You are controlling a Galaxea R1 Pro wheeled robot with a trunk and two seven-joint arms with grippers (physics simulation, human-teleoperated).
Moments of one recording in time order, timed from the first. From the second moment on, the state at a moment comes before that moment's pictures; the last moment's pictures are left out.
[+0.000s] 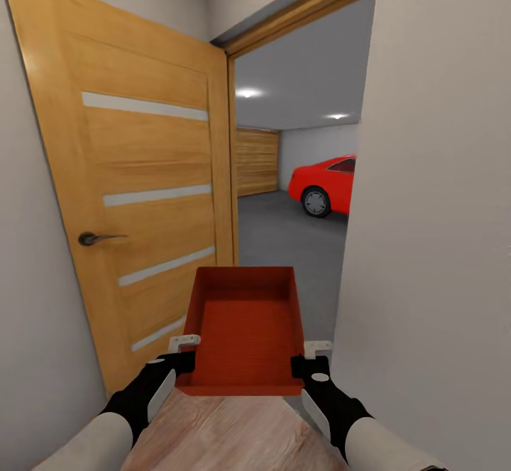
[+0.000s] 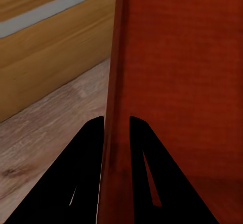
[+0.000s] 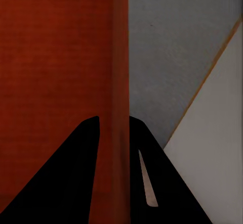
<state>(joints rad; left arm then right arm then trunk) -0.63 -0.01 -0.11 -0.50 0.21 0.27 0.11 -0.65 0.14 0.26 -0.34 -0.16 0.01 -0.28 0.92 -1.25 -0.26</state>
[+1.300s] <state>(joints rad) -0.63 -0.01 -0.12 -0.50 0.21 0.27 0.11 -0.65 0.14 0.26 -0.34 -0.16 0.01 -0.28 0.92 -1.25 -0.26</state>
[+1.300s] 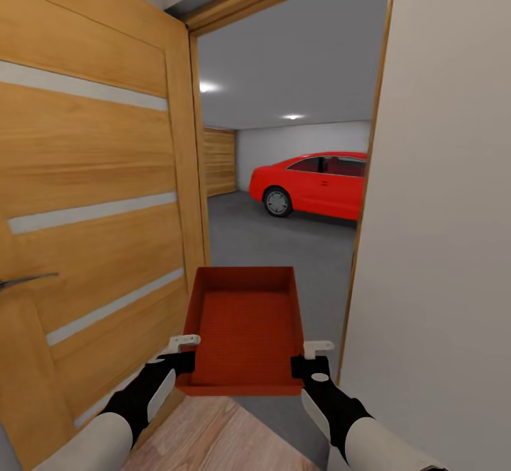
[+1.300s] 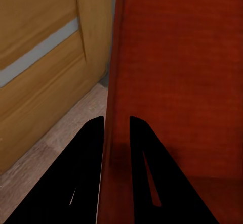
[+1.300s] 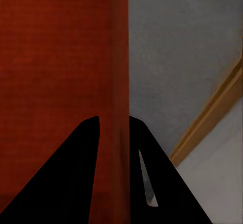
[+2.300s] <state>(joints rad) -0.63 -0.01 -0.11 -0.50 0.21 0.27 0.11 -0.65 0.15 0.26 -0.34 -0.16 0.01 -0.28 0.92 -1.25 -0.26</state>
